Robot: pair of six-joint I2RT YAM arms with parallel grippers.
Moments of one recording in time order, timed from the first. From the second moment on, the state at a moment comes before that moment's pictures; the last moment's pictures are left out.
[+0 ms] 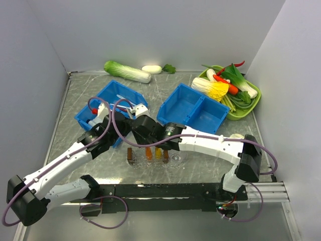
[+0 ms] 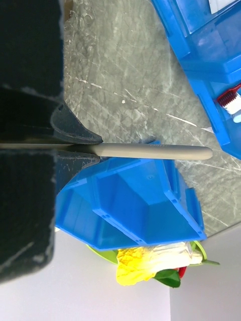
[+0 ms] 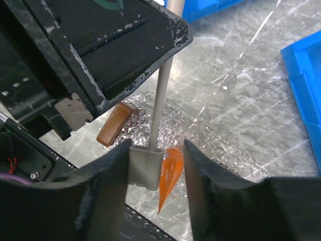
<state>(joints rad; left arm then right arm) -0.71 1.00 0.82 -0.39 -0.41 -1.31 1.18 1.61 1.43 -0.60 0.37 0.46</state>
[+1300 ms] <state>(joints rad) -0.70 0.58 0.79 -0.40 -0.55 -0.66 1.10 1.23 1.29 -0.70 0.12 0.39</state>
